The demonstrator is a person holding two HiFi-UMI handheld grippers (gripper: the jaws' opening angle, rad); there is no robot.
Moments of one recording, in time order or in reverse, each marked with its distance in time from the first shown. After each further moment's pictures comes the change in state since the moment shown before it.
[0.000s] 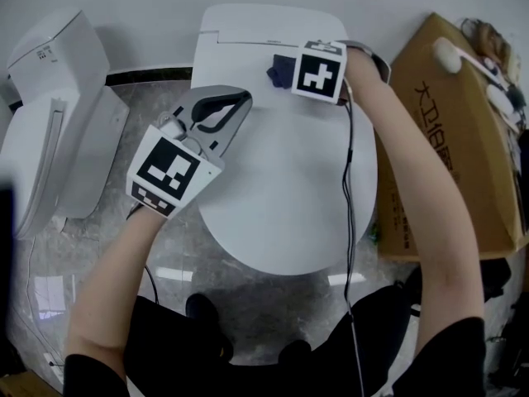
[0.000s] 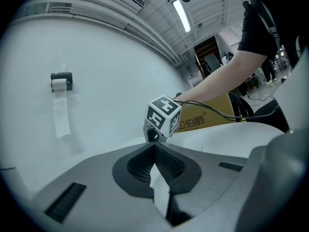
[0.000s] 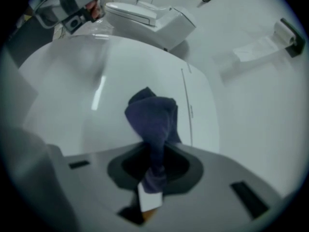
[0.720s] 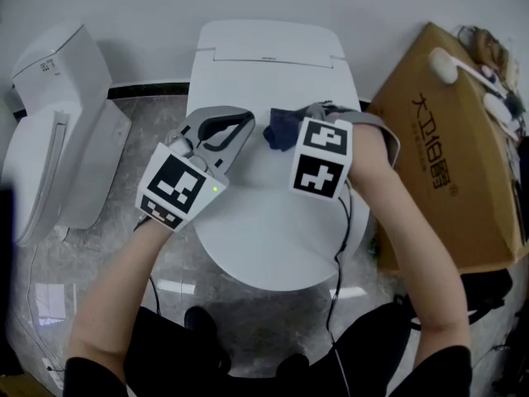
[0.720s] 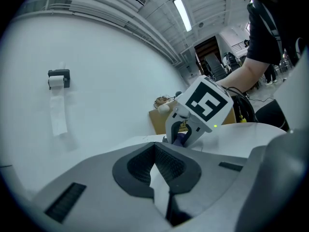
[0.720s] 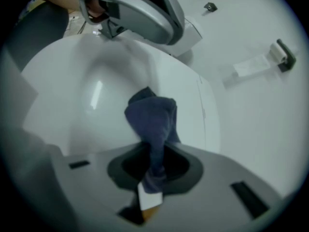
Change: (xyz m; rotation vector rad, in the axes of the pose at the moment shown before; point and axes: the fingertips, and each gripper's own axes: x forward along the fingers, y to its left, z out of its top) left arm 0.017 -0.009 -0.003 -0.010 0.011 -0.009; right arm -0.051 0.086 -0.005 -0.020 -0.019 -0.069
